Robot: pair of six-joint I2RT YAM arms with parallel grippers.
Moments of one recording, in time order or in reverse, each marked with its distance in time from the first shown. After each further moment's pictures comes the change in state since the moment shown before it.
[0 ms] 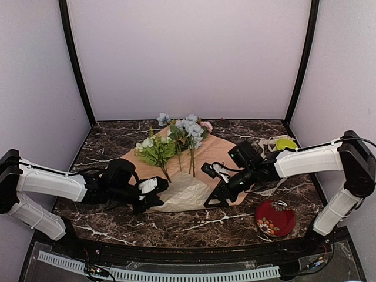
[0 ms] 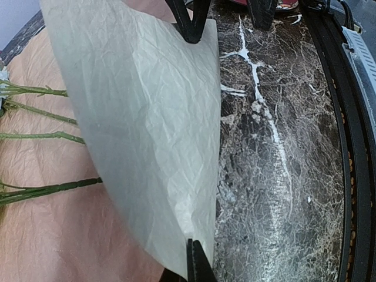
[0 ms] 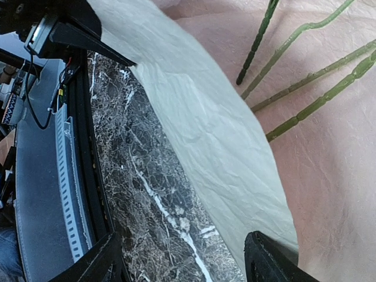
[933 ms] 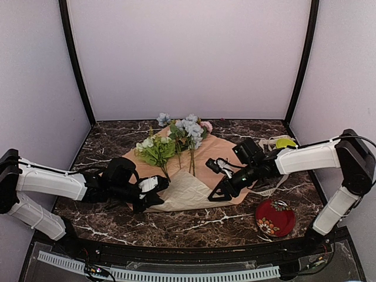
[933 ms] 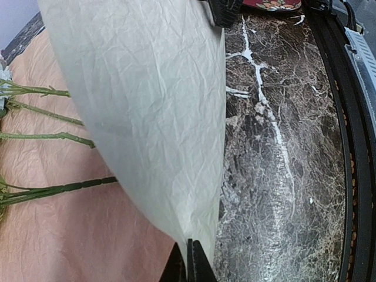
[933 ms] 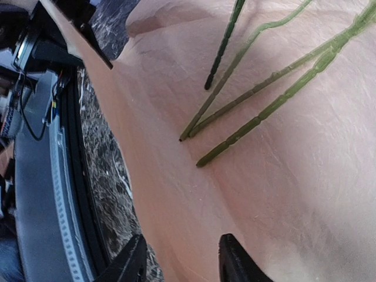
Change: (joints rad) left arm 0.002 0.000 0.018 -0.024 -0.006 0.011; right arm -0.069 0.029 0.000 0.016 -0.017 -0.016
